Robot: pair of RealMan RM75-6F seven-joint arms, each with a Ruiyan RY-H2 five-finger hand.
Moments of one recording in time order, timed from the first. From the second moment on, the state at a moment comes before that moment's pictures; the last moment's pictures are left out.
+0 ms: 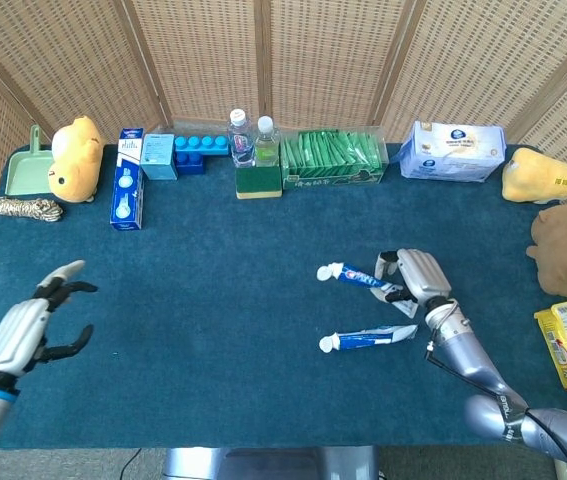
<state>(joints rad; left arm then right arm) -0.31 -0.89 0.03 -2.14 1.29 1.34 -0.10 0.68 -1.33 0.20 -1.58 -0.97 0.91 0.01</state>
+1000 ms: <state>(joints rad) -0.11 -1.03 0.05 -1.91 1.38 1.56 0.08 0.35 -1.24 0.10 -1.66 -1.31 1.42 -0.03</state>
